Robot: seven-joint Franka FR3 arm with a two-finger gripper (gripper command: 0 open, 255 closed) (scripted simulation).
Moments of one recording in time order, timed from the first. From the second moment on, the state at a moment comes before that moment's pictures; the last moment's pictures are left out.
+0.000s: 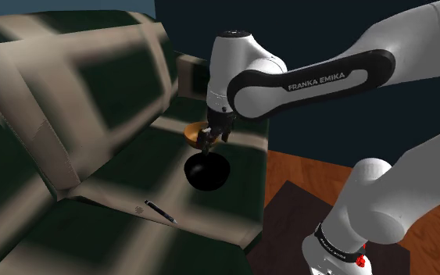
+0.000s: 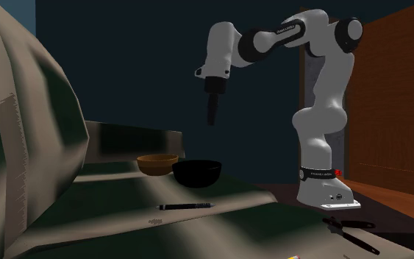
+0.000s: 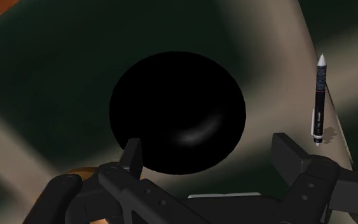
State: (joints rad) arm 0.13 -0.40 0.19 -2.40 -0.02 2.10 0.33
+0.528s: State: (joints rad) arm 0.16 -0.15 0.30 -2.33 -0.08 2.26 0.45
